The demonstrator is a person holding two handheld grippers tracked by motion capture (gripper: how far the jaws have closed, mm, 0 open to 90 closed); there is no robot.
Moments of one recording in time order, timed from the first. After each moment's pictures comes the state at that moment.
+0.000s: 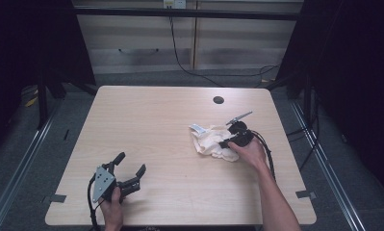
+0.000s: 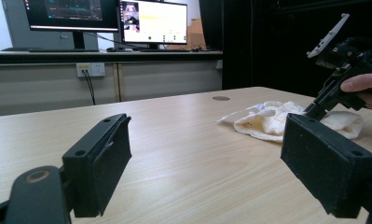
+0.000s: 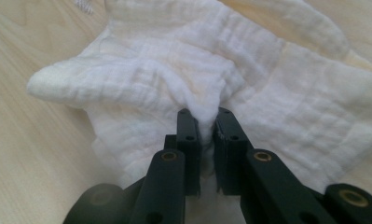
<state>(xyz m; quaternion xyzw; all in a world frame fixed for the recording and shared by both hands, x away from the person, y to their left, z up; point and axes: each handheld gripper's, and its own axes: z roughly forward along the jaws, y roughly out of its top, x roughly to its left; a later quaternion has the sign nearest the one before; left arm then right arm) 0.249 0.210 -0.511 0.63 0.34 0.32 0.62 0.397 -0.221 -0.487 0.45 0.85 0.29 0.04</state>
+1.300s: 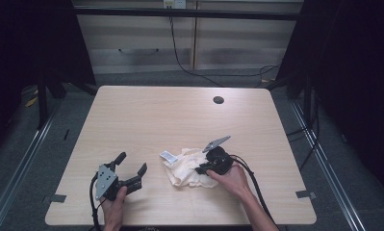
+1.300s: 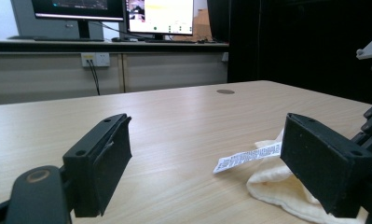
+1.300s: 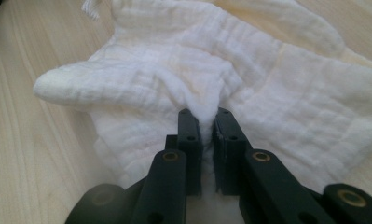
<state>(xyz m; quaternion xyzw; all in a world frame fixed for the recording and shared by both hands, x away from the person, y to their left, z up) 0.251 0.204 -0.509 0.63 0.36 0.31 0.61 0.317 -0.141 -0.491 0.34 0.88 0.34 0.01</state>
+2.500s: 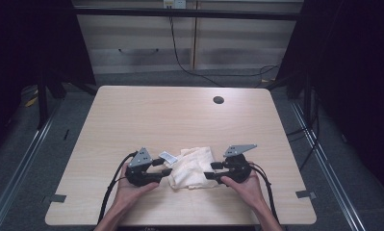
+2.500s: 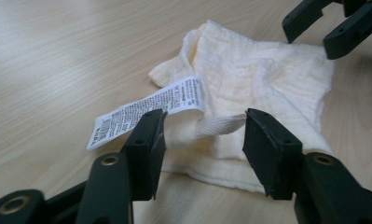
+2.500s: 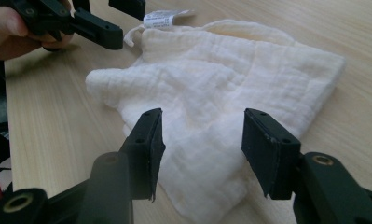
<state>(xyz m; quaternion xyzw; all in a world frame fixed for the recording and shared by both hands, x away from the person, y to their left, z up) 0.302 0.145 -0.497 0.83 0.26 0.09 0.49 0.281 -0.185 -0.478 0.36 0.83 0.43 0.03</state>
